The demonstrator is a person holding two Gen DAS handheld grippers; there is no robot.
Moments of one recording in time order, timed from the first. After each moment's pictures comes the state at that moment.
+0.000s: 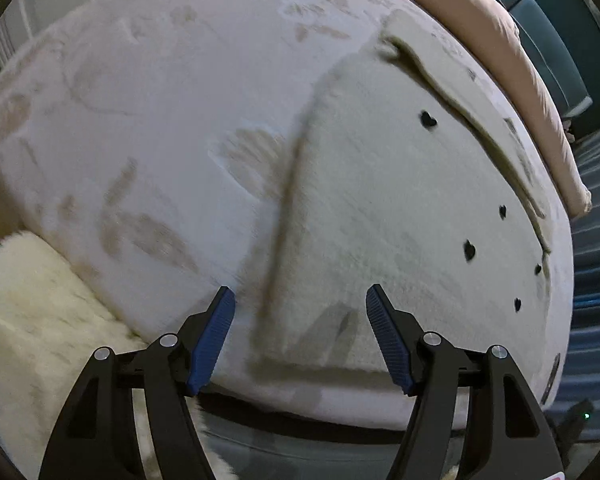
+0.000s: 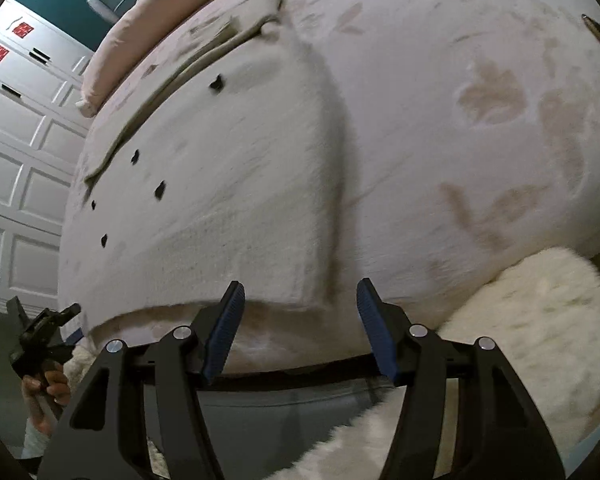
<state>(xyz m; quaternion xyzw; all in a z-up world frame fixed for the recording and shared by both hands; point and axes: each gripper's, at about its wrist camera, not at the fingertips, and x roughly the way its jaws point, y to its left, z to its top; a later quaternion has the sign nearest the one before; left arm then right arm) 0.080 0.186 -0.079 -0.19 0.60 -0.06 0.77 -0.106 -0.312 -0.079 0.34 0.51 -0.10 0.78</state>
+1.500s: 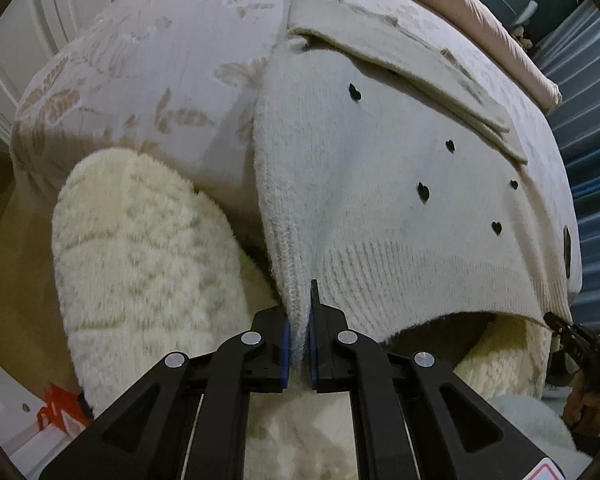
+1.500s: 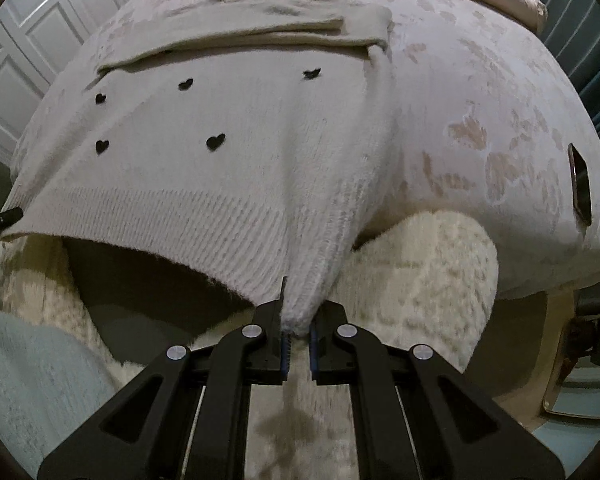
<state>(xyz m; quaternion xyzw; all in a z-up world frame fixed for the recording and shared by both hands) -0.033 0.183 -0.021 -0.07 0.63 -0.14 0.76 -0.187 -0.212 -0.009 0.07 0.61 -0.07 0.79</state>
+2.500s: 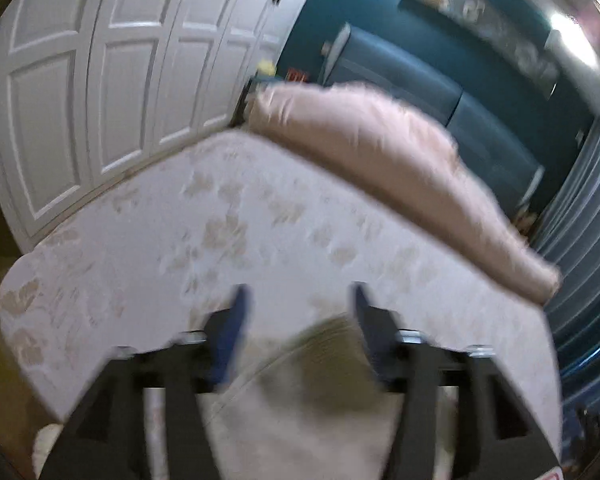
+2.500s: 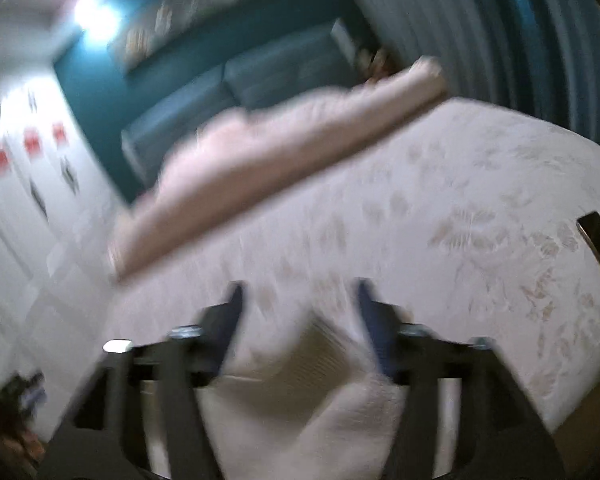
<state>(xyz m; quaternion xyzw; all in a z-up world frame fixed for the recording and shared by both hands) 0.179 0.135 0.122 -0.19 0.34 -0.05 0.92 -0.031 -0.349 0.124 0.29 0.19 -0.22 0.91</state>
